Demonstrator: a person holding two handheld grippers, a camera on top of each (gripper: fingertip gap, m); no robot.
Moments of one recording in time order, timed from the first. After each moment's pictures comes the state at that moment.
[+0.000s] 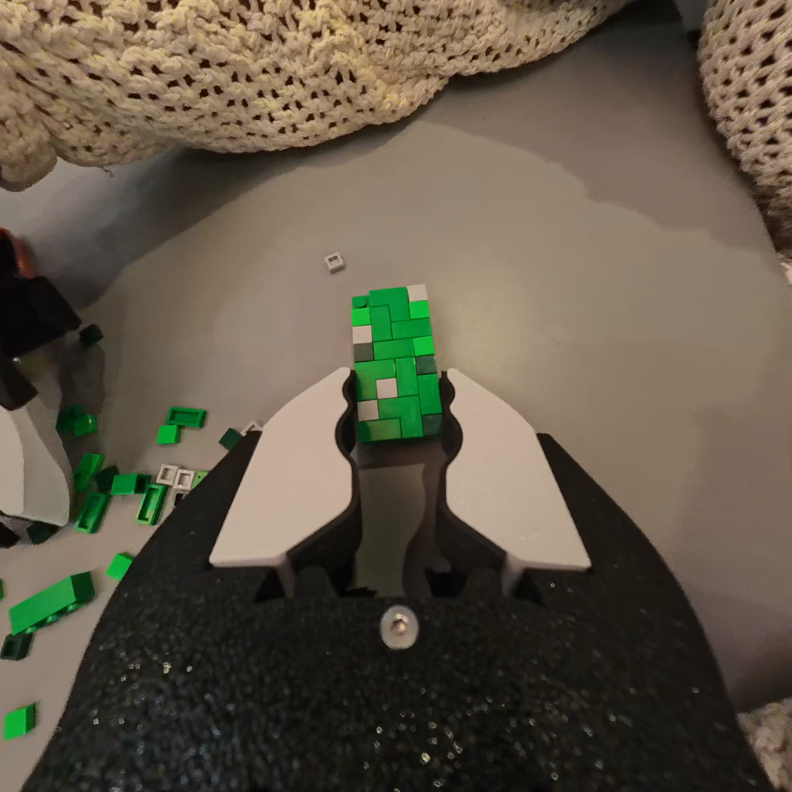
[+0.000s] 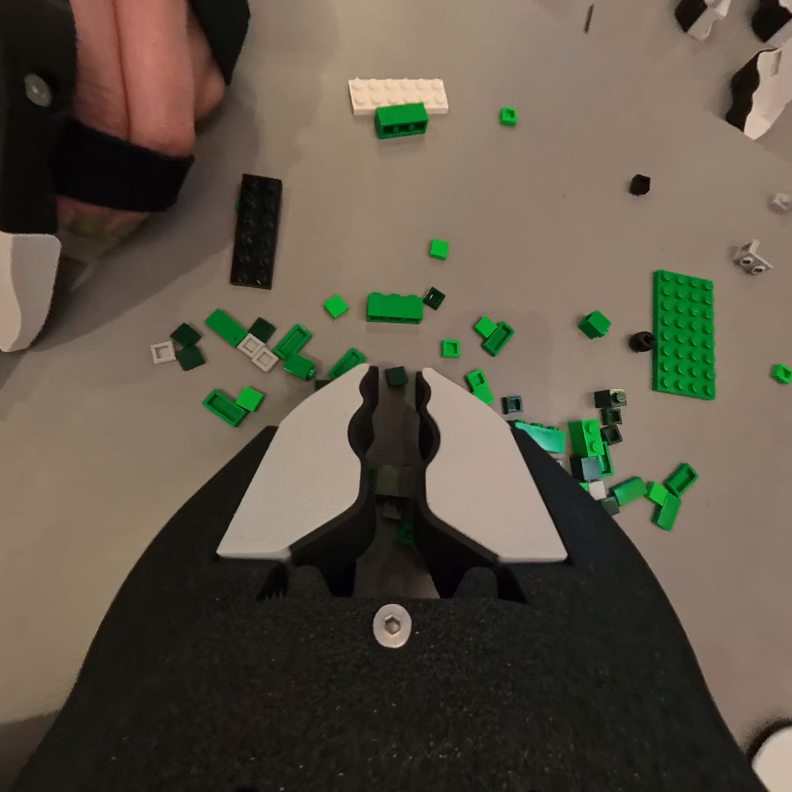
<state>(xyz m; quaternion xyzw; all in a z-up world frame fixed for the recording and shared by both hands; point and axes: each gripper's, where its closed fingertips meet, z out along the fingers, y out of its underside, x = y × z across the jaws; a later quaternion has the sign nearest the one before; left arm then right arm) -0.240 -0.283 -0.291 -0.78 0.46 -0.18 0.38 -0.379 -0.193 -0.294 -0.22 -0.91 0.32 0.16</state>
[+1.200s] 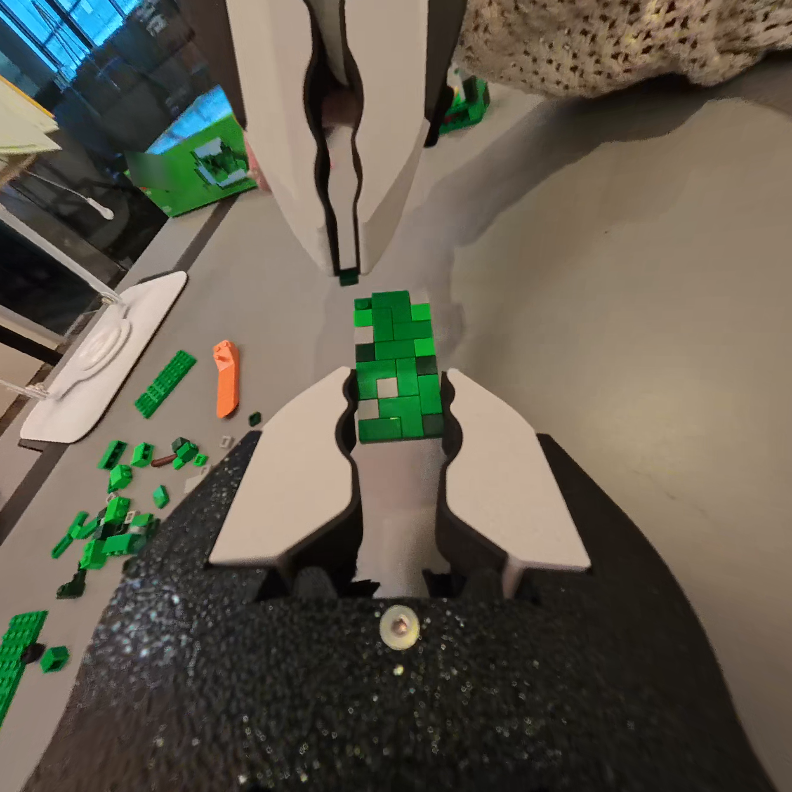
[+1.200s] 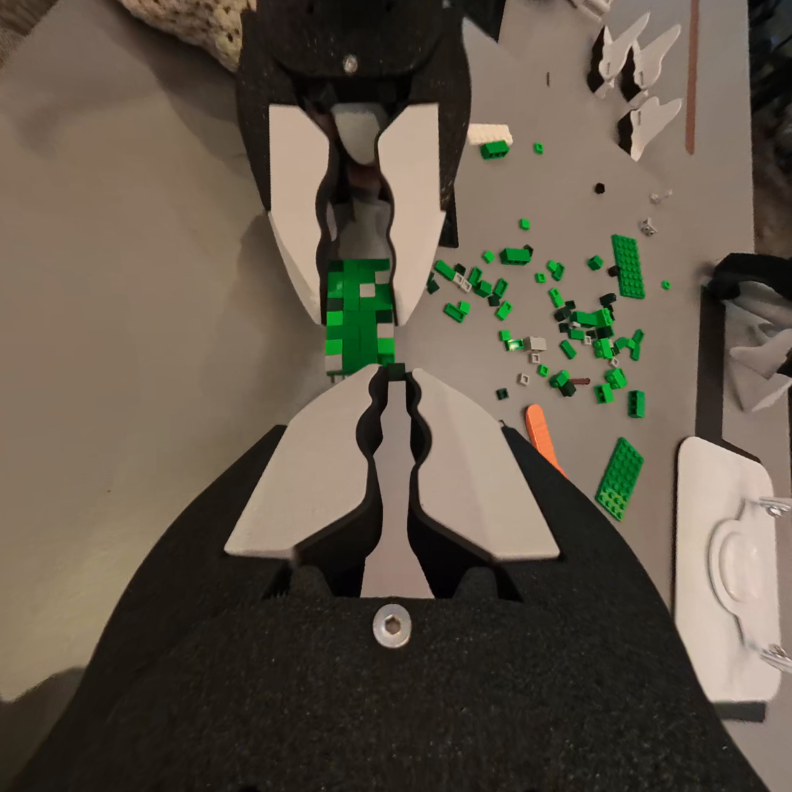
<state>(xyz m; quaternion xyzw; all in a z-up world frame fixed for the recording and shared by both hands) -0.225 -0.235 -0.258 -0.73 0.41 -0.03 0.55 -0.214 -0.214 -0.228 -0.26 -0.88 0.27 0.30</state>
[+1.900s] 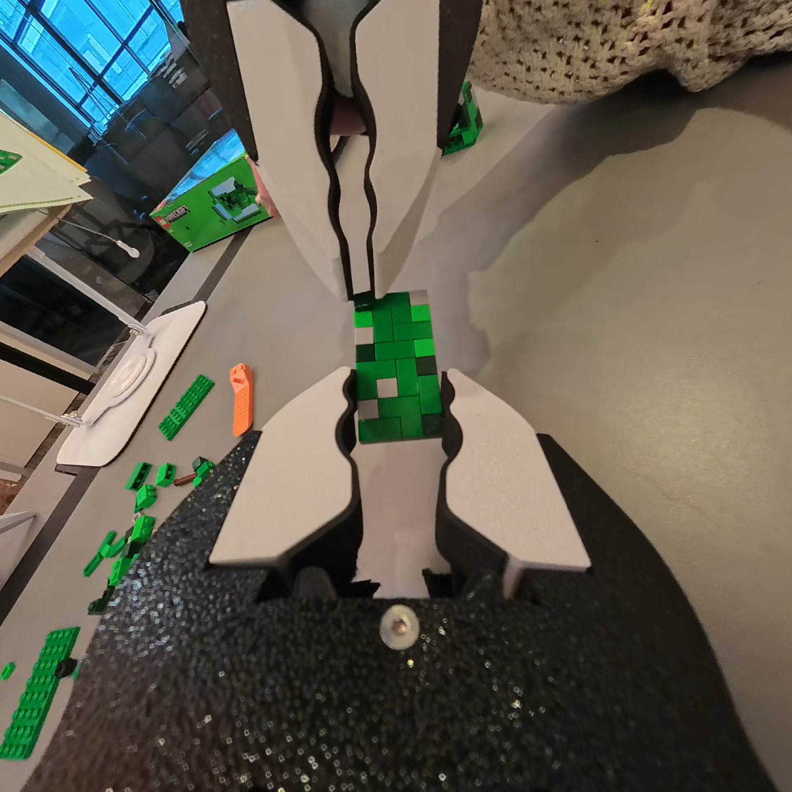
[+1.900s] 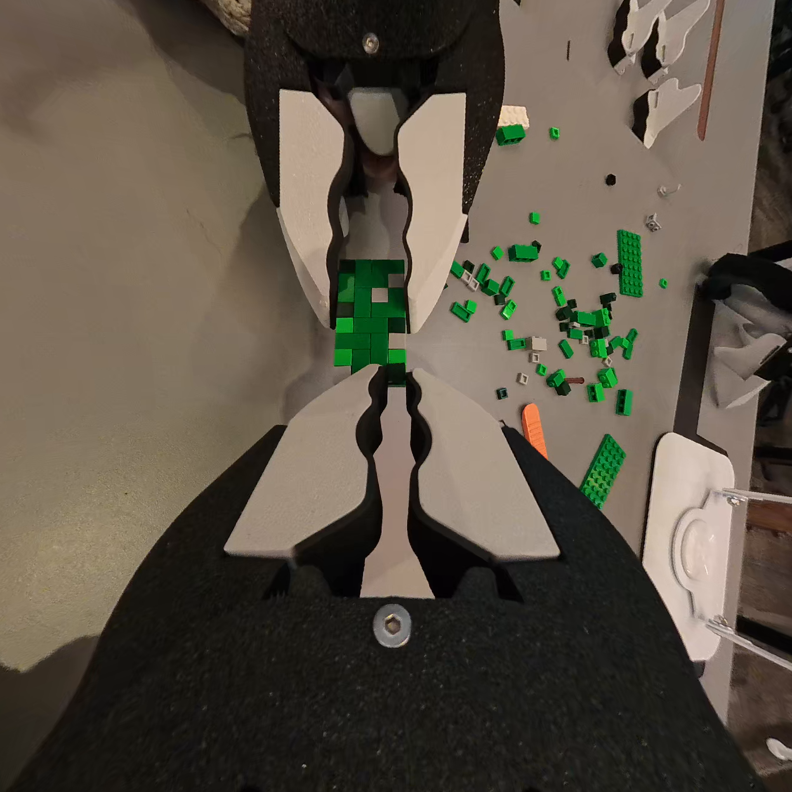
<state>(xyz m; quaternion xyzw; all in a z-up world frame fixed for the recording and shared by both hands) -0.221 -0.237 -0.250 -0.70 0.43 -0.01 0.57 -0.212 -0.224 -0.228 -0.25 -0.90 0.21 0.30</state>
